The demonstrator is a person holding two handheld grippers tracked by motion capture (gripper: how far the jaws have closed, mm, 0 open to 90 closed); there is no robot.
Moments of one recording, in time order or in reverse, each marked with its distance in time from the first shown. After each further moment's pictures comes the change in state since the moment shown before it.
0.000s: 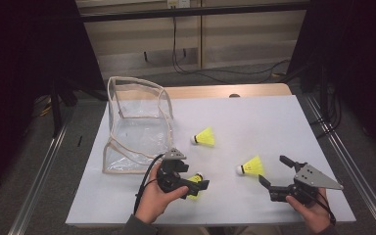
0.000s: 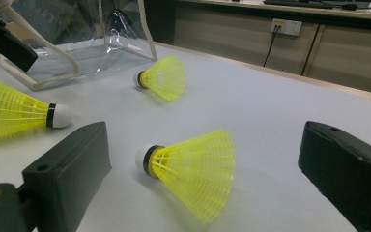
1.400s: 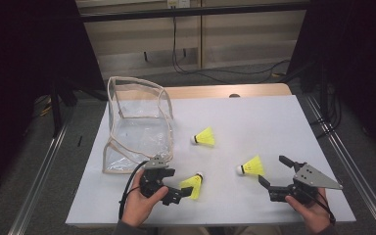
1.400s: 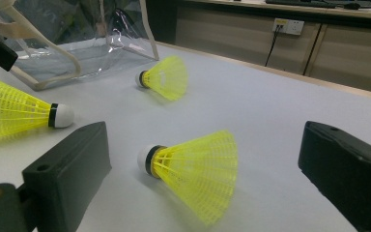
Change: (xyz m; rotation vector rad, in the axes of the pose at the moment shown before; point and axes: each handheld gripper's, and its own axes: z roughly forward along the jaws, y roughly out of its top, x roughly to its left) left arm 0.022 -0.031 -0.029 -0.037 -0.002 0.043; right arm 0.001 0.001 0.001 0.001 0.008 0.000
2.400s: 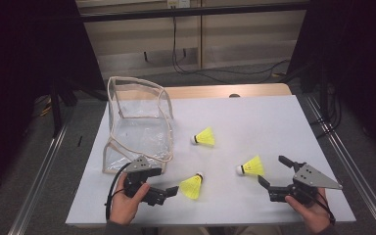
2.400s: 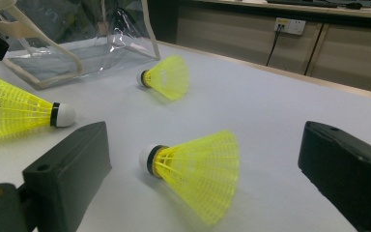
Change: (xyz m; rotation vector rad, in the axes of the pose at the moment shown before) left arm 0.021 -0.016 -0.028 -0.054 0.015 0.030; right arm 0.000 0.000 0.000 0.000 0.005 -0.004
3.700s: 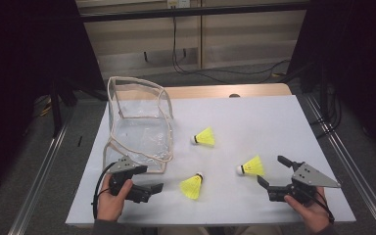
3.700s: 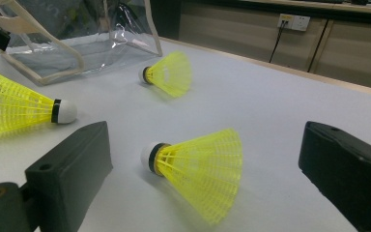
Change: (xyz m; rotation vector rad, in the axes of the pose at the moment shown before) left arm 0.032 -0.016 -0.024 -0.032 0.055 0.027; right arm 0.000 0.001 0.002 0.018 0.008 0.000
